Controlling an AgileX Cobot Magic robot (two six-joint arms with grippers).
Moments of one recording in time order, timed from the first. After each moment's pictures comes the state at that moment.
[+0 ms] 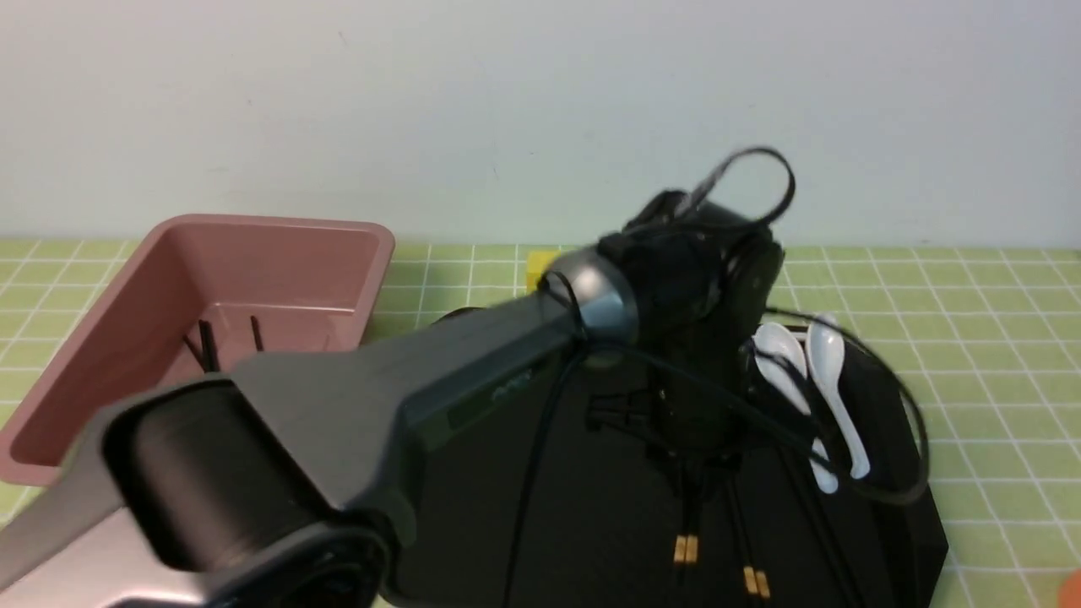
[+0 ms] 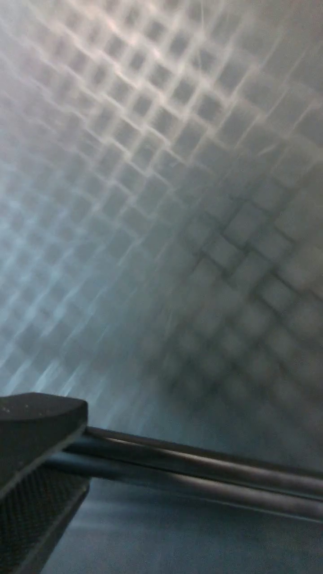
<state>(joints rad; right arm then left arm) 0.04 -0.01 0.01 -0.07 0.39 0.27 -0.81 2.29 -2.14 -0.02 1.22 -0.65</state>
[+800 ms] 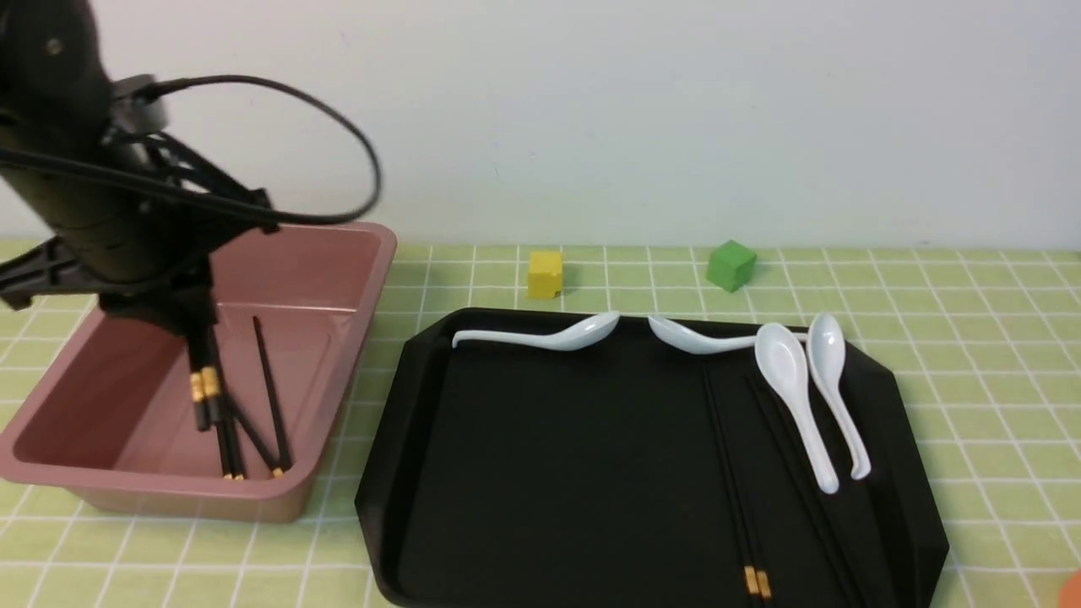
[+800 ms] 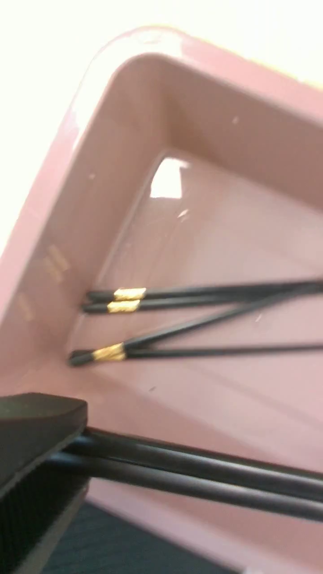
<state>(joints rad) 0.04 -0.01 0.01 -0.07 0.39 0.27 -0.14 1.59 -1.40 0.08 1.02 -0.63</state>
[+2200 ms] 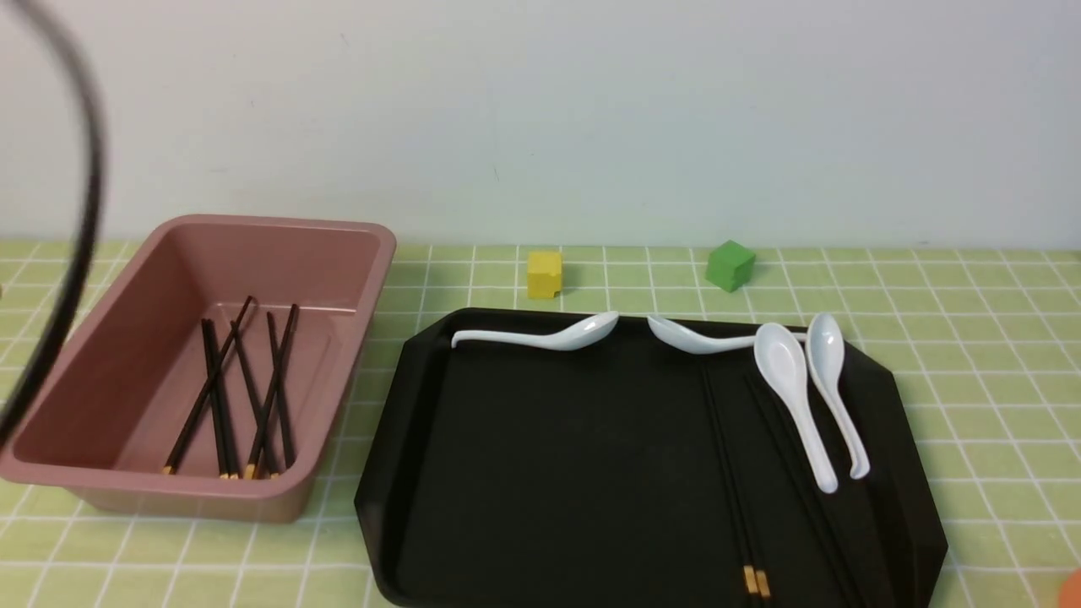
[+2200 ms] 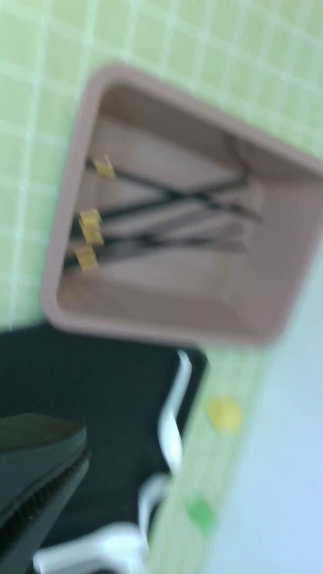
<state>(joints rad) 0.04 -0.01 0.01 -0.07 0.39 0.27 -0.11 0.66 -0.90 -0.14 0.78 -0.31</state>
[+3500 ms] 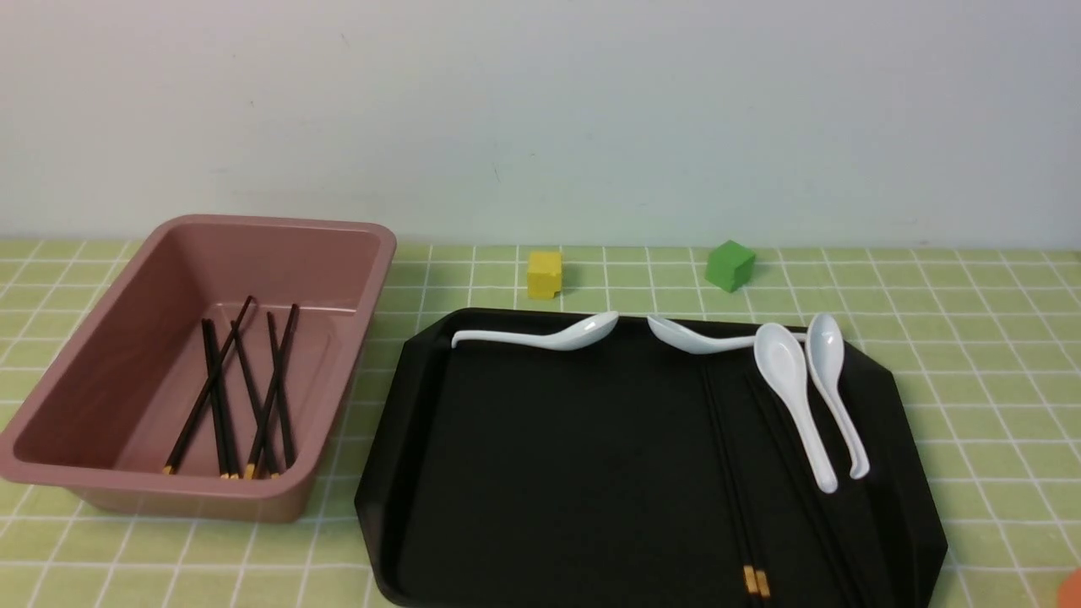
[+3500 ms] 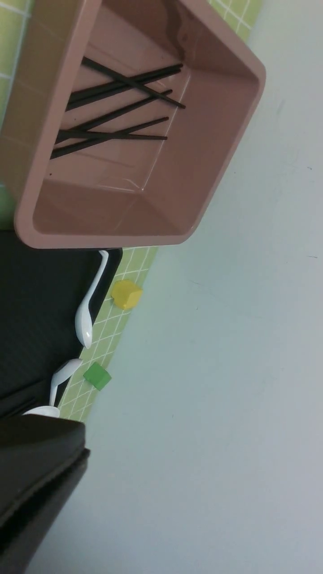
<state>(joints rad) 0.04 -0.01 0.01 -0.07 0.39 0.27 -0.11 0.05 -0.30 -0.38 0.37 -0.23</state>
